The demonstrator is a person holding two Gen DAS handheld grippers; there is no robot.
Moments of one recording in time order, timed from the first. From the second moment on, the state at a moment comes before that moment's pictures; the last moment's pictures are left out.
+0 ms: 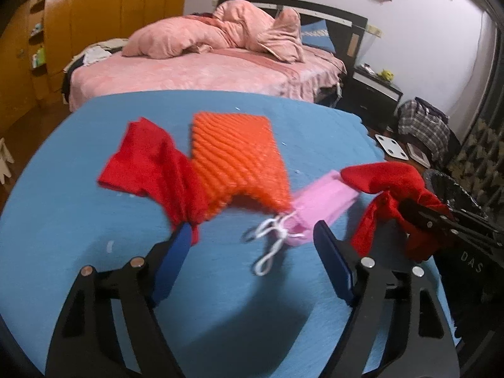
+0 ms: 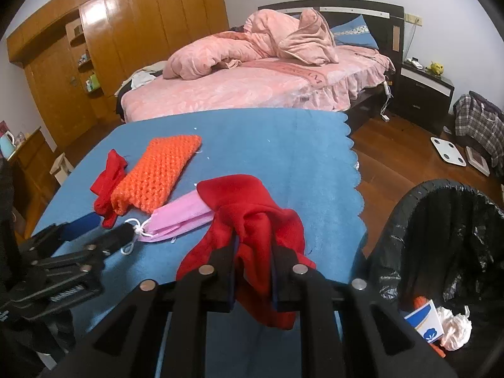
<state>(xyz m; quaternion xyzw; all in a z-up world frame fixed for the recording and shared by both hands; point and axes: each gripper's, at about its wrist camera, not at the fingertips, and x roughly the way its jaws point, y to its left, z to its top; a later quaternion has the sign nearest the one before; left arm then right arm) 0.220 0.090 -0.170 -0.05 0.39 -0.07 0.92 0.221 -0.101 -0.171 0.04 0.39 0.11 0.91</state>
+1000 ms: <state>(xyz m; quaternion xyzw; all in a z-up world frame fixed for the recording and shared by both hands) 0.183 0.086 -0.135 -0.04 0.35 -0.10 0.93 0.211 -0.114 -0.151 0.05 0.37 0.11 0.92</state>
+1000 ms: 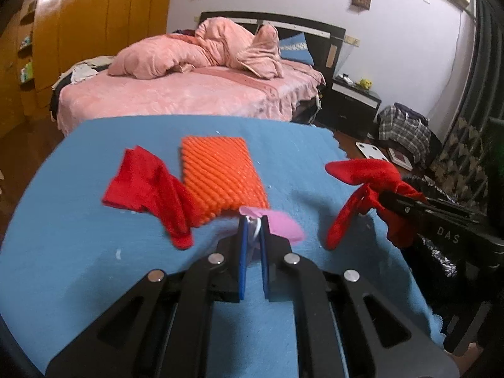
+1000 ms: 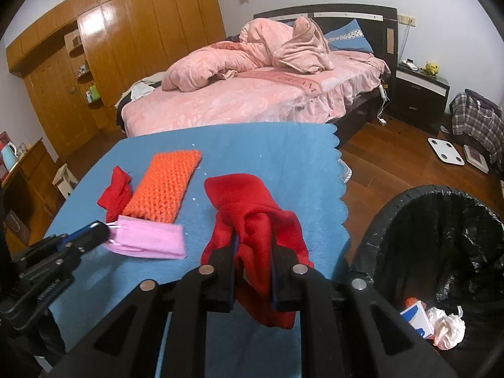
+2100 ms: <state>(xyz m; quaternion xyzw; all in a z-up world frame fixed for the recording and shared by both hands) 0.150 0.040 -0.066 -0.03 0.28 -0.14 0.95 0.158 -0.154 -0.082 0.06 0.31 0.11 0.94</state>
